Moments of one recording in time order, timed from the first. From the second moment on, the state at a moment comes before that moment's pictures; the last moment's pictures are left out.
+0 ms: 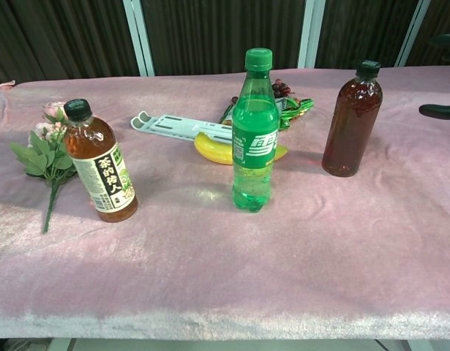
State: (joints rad) left arm -0.07 -1.17 0.02 -1.57 1.59 1.49 0.09; right arm 0.44 -1.49 0.15 -1.13 -1.42 1.27 0.58
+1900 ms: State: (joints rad) left arm -0.07 -1.16 0.03 -1.57 1.57 1.48 0.07; right arm 0.62 -1.78 0.11 -0.91 -1.58 1.25 0.94
